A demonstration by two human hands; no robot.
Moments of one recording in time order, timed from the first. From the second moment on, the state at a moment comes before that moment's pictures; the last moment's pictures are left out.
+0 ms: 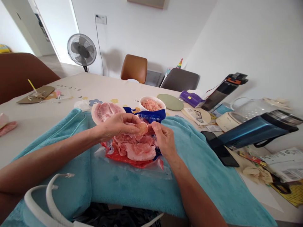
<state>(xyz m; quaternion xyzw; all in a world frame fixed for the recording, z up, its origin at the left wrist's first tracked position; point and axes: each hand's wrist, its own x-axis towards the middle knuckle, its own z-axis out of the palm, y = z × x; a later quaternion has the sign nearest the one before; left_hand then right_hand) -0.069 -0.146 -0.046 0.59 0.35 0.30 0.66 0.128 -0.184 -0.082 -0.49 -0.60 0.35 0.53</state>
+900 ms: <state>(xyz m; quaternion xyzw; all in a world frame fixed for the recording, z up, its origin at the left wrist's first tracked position) -0.064 -0.148 -0.052 0.73 0.35 0.37 0.45 0.127 -0.184 -0.078 -0.43 -0.69 0.28 0.52</state>
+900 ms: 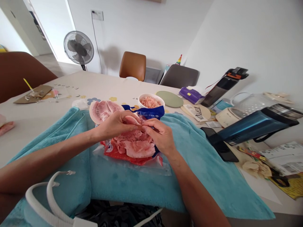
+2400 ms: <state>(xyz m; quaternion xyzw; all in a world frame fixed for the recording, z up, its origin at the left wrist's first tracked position) -0.066 -0.145 -0.054 0.60 0.37 0.38 0.60 0.123 -0.181 -0.089 -0.46 -0.50 0.51 0.53</state>
